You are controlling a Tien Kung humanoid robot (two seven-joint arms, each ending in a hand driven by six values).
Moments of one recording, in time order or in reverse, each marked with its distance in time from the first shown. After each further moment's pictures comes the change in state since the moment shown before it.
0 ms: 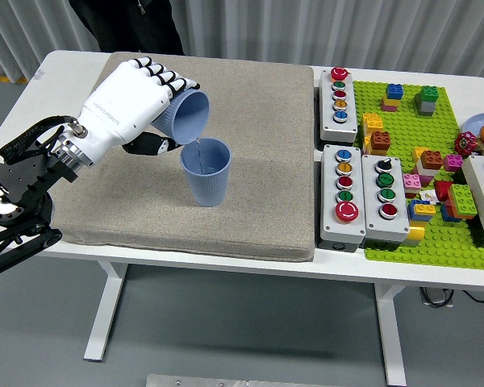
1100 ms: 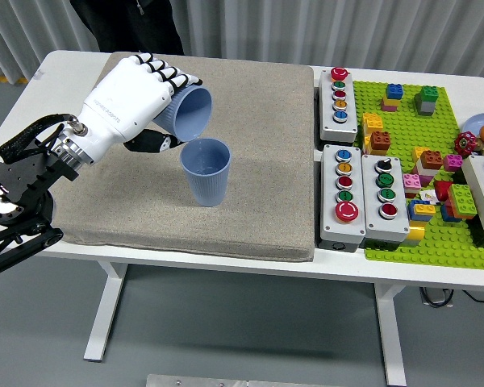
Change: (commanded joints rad) left arm -0.006 -0.001 -0.003 -0.011 0.000 0.012 0.007; right arm -0.003 0.001 -0.002 0.000 0.001 -0.001 -0.001
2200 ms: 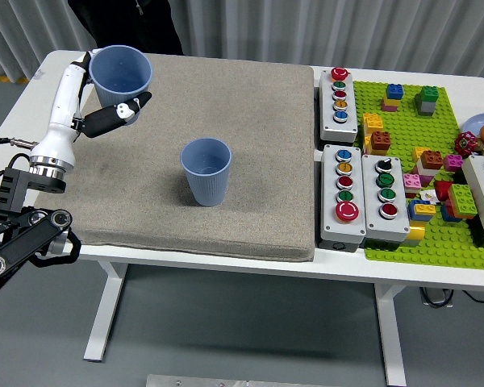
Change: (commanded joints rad) left arm 0.262 -0.261 -0.303 0.235 -1.210 0.219 -0.451; right arm -0.017 0.012 0.016 0.000 -0.023 0.002 -0.005
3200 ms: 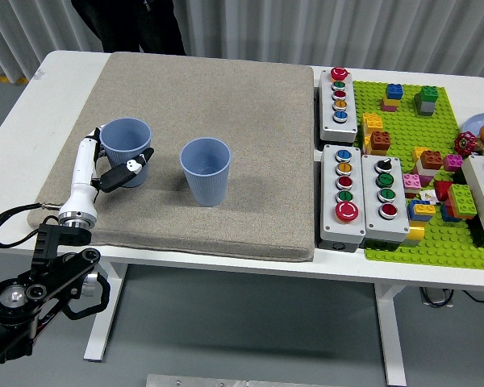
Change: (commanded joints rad) left arm 0.088 -0.155 0.026 0.218 -0.086 0.000 -0.088; right arm -0.012 0.003 0.002 -0.001 -0.010 0.004 0.002
